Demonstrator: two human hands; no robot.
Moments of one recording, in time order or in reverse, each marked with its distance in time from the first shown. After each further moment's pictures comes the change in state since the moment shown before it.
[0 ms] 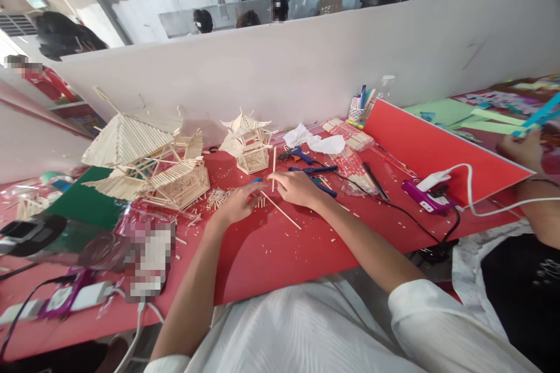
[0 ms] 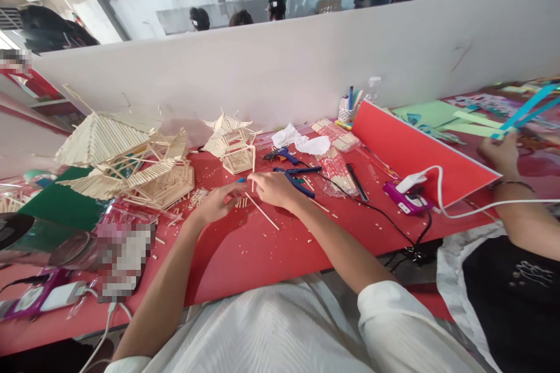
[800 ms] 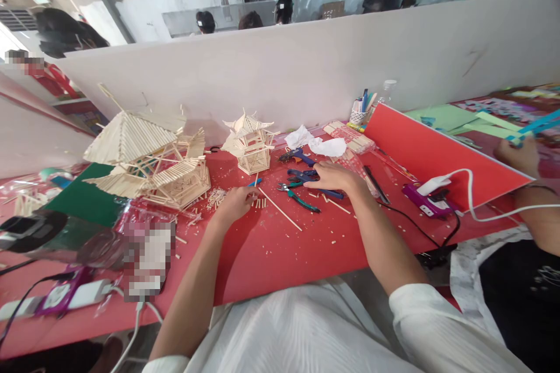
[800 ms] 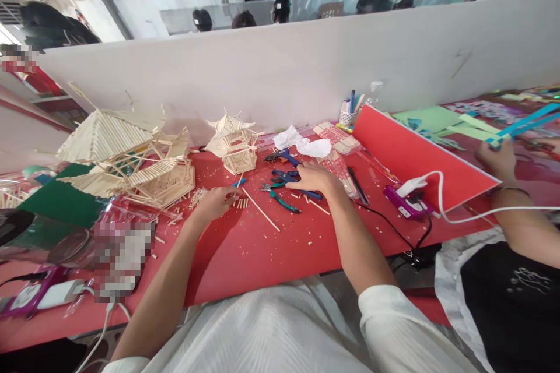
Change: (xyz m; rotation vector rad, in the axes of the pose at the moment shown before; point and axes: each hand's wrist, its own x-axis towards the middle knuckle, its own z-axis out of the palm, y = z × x) left_hand 0.000 -0.013 0.003 0.238 0.006 -0.273; right_hand -0.021 0.101 -0.034 -0.275 -0.392 0.351
